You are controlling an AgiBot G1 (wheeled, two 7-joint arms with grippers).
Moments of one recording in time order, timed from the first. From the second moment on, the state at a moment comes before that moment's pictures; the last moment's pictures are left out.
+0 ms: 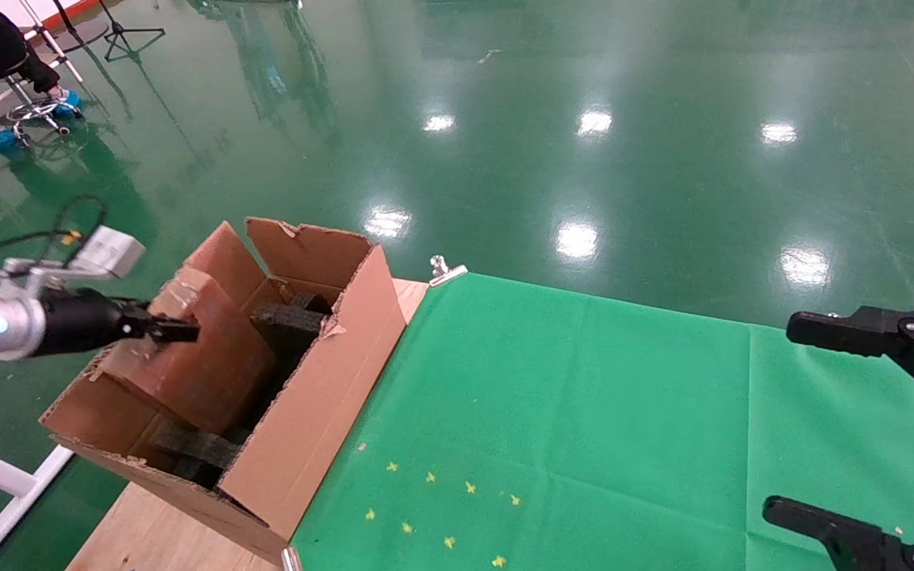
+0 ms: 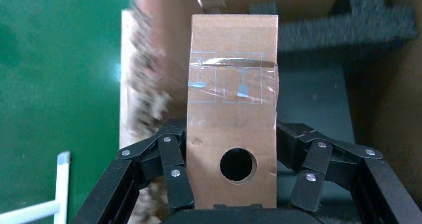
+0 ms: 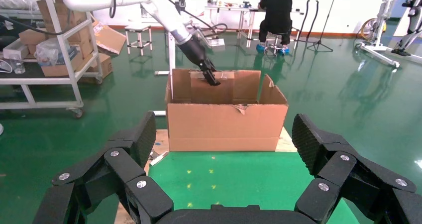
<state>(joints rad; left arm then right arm) -1.38 0.51 0.57 -0.63 1.75 0.96 -0.68 1.08 -0.60 -0.32 1.27 -0.70 -1.48 0.16</state>
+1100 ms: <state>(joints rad) -1.43 0.65 0.63 -0.44 1.87 0.90 -0.74 1.08 -0.60 -0.32 1.27 -0.70 -1.48 0.16</state>
